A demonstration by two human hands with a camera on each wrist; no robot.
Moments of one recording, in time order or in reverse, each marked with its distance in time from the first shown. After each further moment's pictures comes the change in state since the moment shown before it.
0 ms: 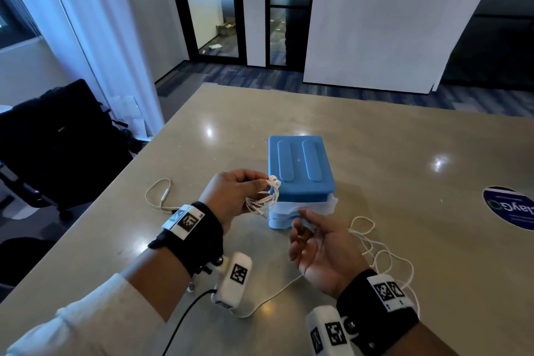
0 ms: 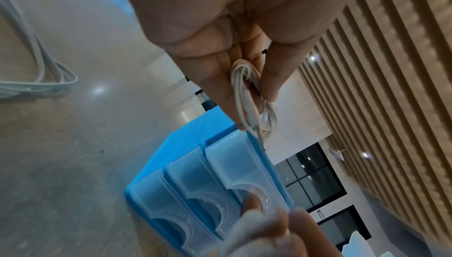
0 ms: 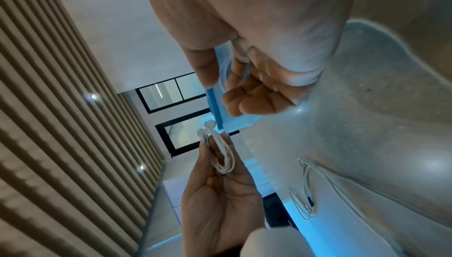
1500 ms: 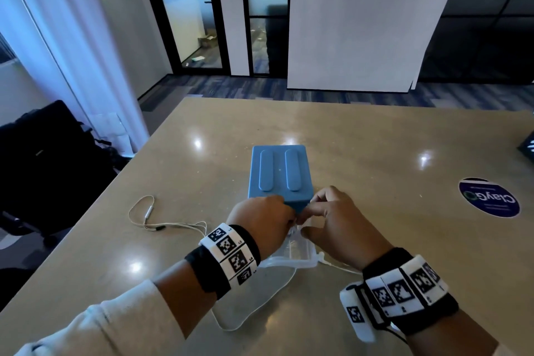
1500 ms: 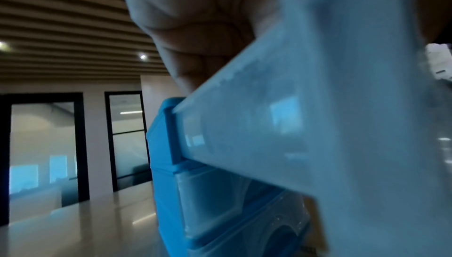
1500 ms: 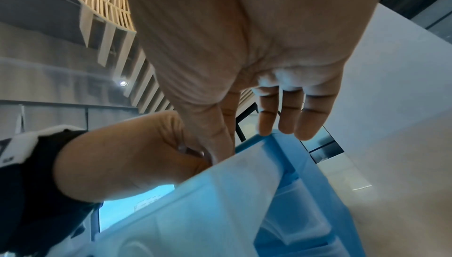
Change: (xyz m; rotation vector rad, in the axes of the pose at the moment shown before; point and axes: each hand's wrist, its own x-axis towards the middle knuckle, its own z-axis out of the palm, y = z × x) left_hand -0.013 -0.010 0.069 1.702 -0.254 0.629; right_hand -0.032 -0.067 -0.013 -1.847 0.113 -0.817
